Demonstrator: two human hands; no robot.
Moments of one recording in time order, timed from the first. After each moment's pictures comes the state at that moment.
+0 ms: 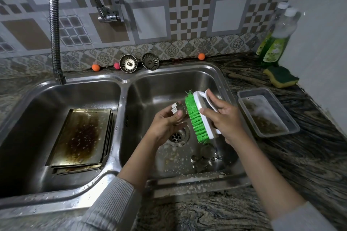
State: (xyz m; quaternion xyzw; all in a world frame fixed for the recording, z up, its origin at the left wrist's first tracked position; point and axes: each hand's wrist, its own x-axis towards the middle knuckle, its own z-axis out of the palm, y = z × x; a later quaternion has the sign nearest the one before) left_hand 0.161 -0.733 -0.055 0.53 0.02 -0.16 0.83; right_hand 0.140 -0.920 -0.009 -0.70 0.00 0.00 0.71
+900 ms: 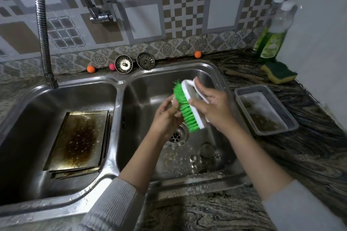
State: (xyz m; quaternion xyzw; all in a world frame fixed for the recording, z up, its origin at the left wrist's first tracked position) left_hand 0.167 -0.753 -0.035 0.46 0.05 -0.13 0.87; right_hand 0.158 -0.907 0.014 -0.75 -0.04 -0.04 0.65
